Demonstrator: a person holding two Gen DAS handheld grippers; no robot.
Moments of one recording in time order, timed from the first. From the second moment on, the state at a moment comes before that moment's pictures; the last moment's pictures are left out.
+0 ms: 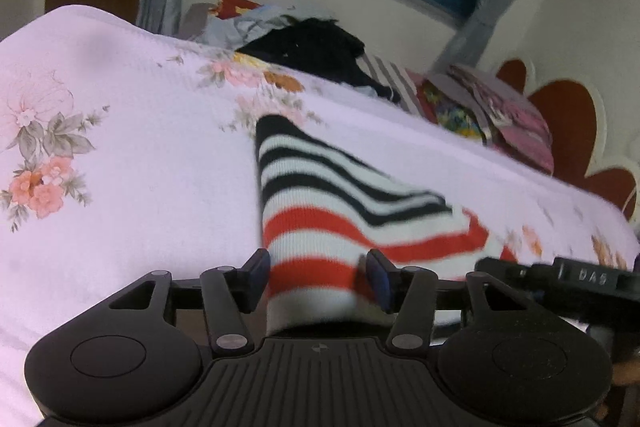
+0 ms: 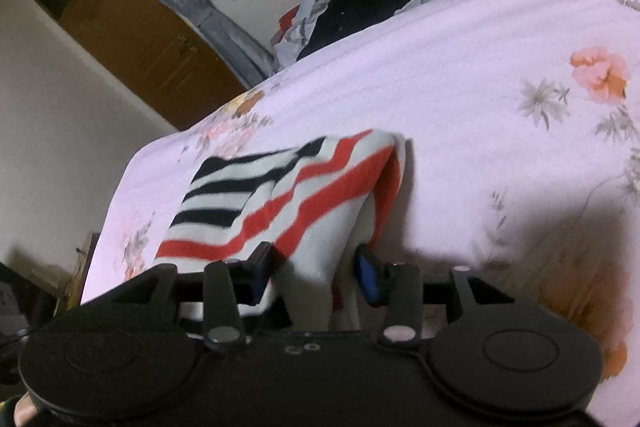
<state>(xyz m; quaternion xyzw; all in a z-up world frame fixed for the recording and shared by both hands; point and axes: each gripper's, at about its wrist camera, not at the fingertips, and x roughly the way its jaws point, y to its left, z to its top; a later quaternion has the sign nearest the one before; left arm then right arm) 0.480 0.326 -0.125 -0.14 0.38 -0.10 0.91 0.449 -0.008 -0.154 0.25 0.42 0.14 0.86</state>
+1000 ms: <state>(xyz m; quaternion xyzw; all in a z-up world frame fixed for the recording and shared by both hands) 0.446 0.323 -0.130 -0.10 0.38 -0.11 0.91 0.419 -0.002 -0.124 0.15 0.39 0.12 0.90</state>
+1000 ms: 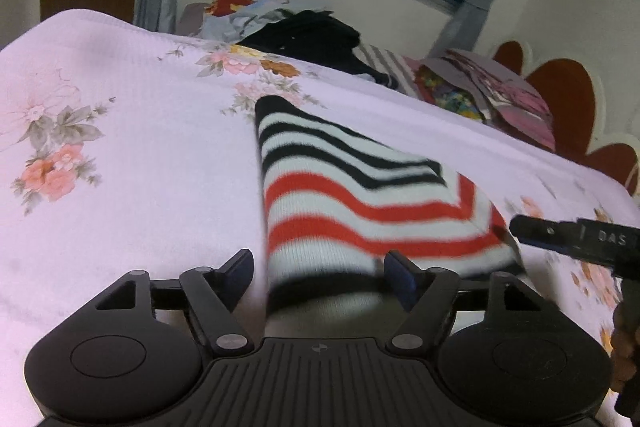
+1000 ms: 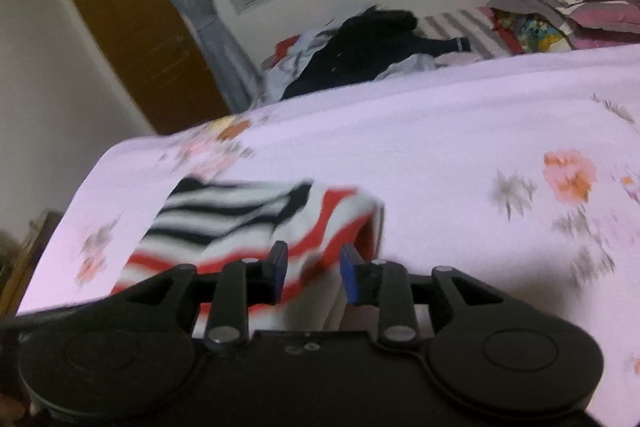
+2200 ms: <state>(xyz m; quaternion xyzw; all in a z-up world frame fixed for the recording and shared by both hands) 0.395 0.315 -0.131 -0.05 0.44 -0.09 0.89 0.321 0.017 -0.170 0.16 0.44 0.00 0.89</state>
